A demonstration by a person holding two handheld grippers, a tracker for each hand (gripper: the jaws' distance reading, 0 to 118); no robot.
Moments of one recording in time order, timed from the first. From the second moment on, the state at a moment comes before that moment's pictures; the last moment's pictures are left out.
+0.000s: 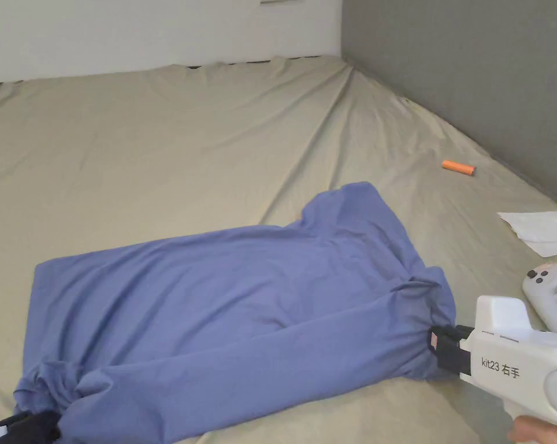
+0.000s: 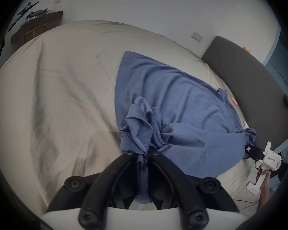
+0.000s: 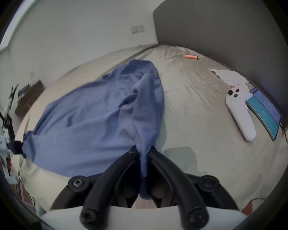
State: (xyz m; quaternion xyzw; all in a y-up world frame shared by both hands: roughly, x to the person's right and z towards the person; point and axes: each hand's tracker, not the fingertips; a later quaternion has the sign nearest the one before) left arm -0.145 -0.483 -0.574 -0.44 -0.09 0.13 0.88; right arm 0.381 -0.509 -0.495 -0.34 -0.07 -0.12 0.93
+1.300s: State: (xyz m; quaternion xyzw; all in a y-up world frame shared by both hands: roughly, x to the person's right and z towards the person) left arm -0.173 -0.375 -0.477 -0.31 -0.07 0.10 0.94; right arm 0.294 -0.399 -0.411 -0.15 -0.03 -0.07 0.99
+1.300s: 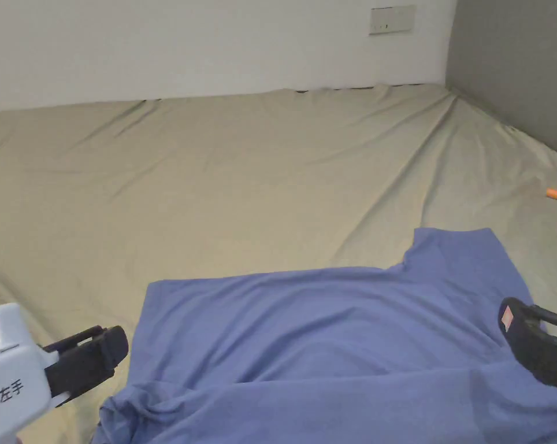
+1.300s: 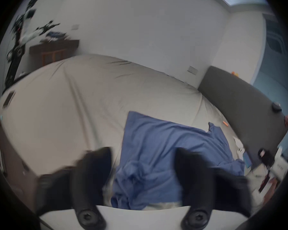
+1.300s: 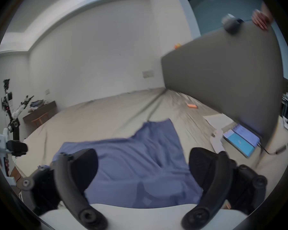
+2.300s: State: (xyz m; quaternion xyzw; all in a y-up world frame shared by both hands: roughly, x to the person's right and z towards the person) left arm -0.136 -0.482 -0.748 -0.50 -0.08 -0.03 0.86; right arm 0.329 -0.431 -0.530 -0.21 0.00 -0.11 0.97
